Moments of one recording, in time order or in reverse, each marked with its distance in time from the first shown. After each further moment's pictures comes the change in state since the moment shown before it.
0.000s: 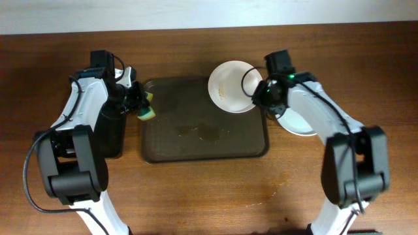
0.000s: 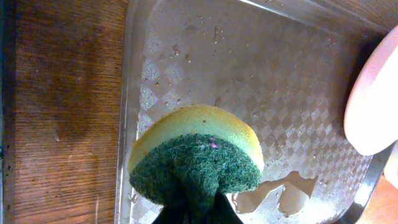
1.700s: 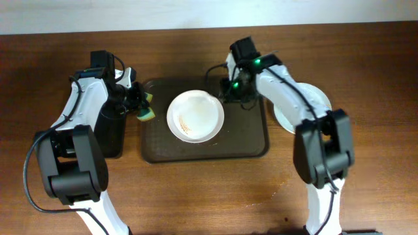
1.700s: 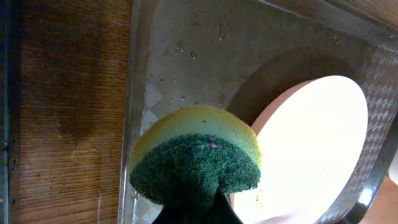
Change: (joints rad) left arm 0.000 0.000 0.000 -0.010 -0.011 0.000; right arm 0.147 0.228 0.367 -0.169 -0.228 -0.481
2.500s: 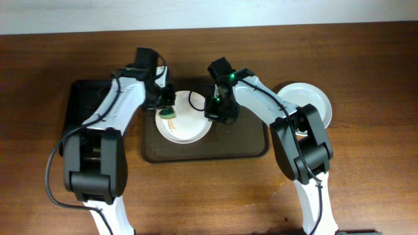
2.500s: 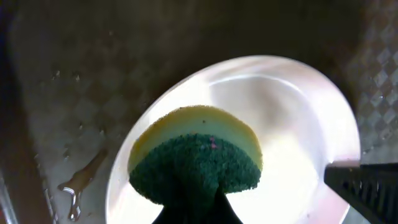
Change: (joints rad) left arm -0.244 0.000 0.000 0.085 -0.225 0.000; right arm 0.107 0.108 -0.016 -0.007 -0.039 0.339
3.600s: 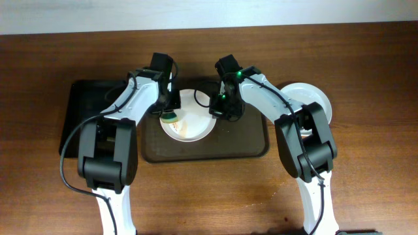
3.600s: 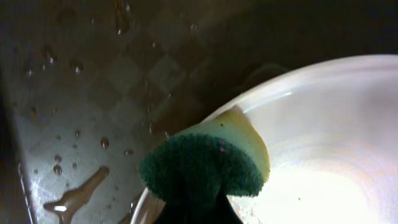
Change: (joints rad) left arm -0.063 0.127 0.040 -0.020 -0.179 -0.123; right arm -0.049 -0.002 -0.011 0.023 -0.023 0.004
